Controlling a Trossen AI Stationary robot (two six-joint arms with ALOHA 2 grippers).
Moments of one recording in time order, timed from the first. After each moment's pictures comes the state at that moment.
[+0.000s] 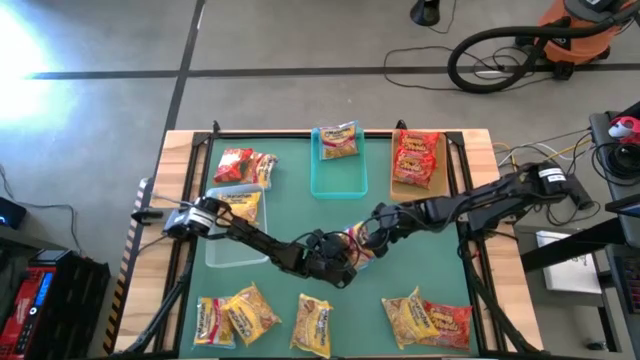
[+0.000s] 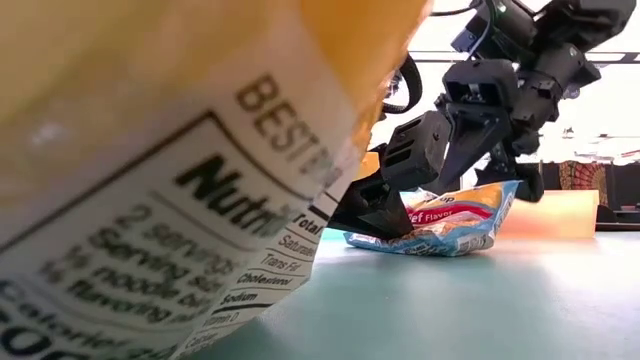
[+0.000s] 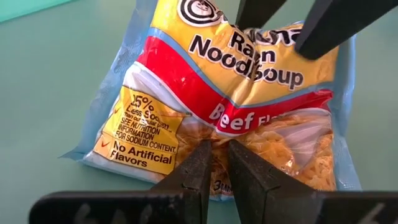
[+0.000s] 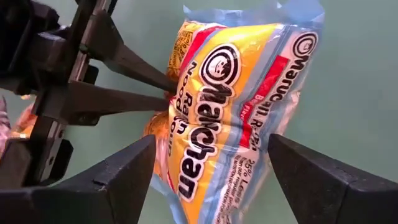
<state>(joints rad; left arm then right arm) -0.30 2.23 1.29 0.08 -0.64 -0.85 0.09 1.39 0.57 -0.01 -0.09 0.92</state>
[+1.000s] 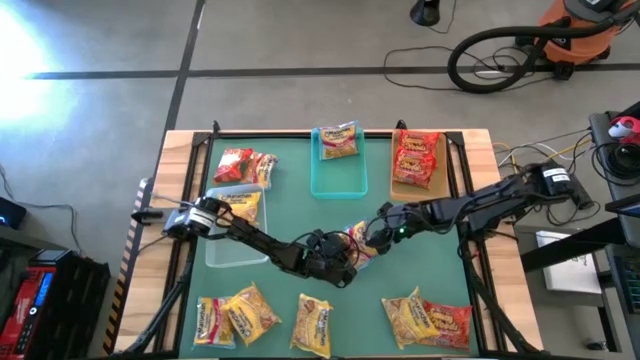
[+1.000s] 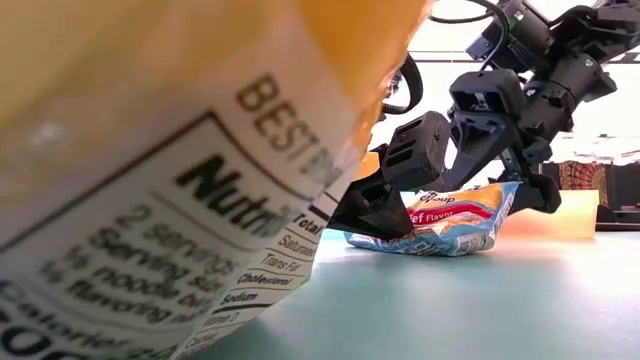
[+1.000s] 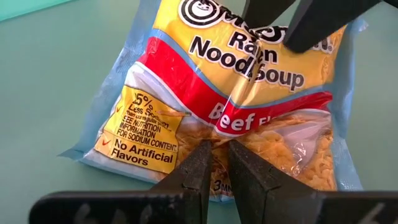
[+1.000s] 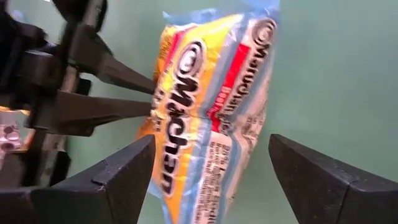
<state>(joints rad) -0.30 2.23 1.29 0.09 -0.64 -0.86 0.09 1.34 0.49 0.06 -0.06 1.02</state>
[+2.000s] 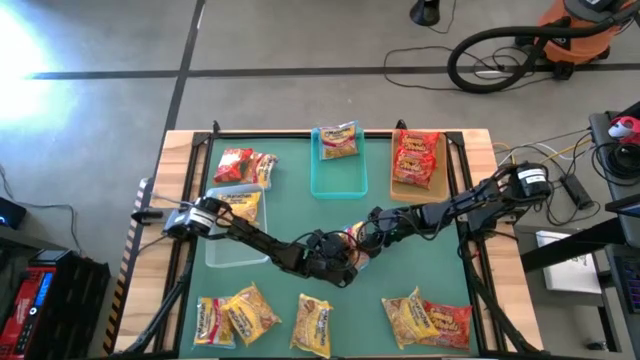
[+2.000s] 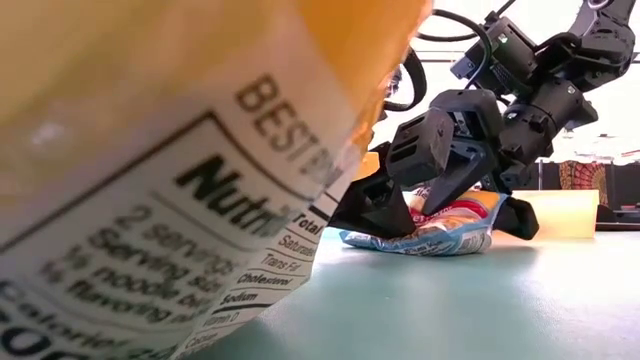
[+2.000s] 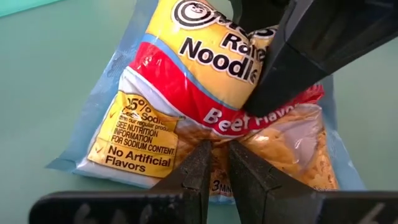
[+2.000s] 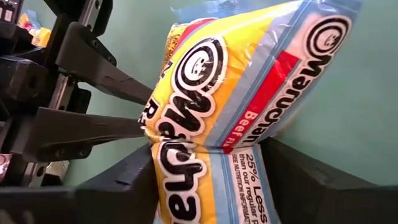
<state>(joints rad) -0.31 2.21 1.31 0.08 -0.64 -0.88 0.09 1.55 0.49 0.34 -0.10 1.02</state>
